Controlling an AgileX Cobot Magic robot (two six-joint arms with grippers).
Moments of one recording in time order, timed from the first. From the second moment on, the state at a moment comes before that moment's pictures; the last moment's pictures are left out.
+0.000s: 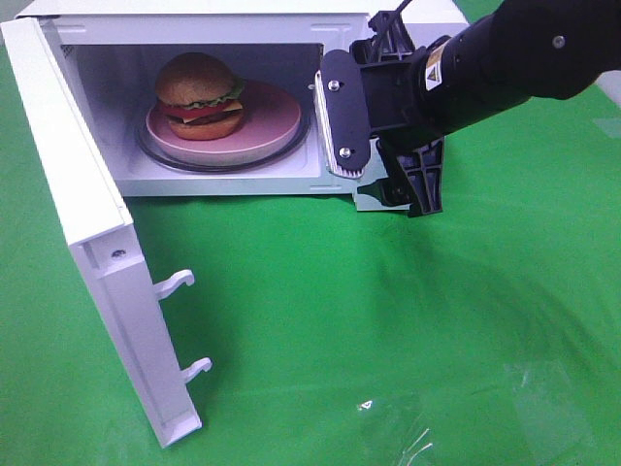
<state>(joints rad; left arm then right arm) 0.01 0.00 -0.51 -0.08 1.04 -0.02 0.57 1.66 -1.05 -0.22 0.19 -1.17</state>
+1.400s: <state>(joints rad) 0.01 0.00 -0.51 -0.08 1.04 -0.02 0.65 2.11 -1.46 -0.29 0.16 -1.08</state>
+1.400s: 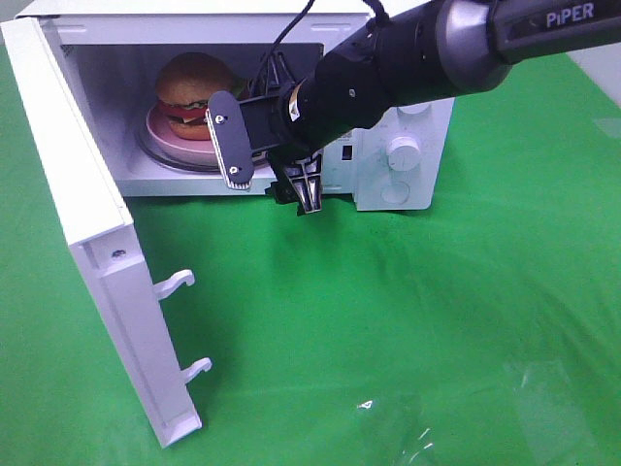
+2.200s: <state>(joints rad) 0.01 0.00 -0.51 -0.08 1.04 -0.02 0.65 2.35 -1.77 -0.26 0.21 -1.08</state>
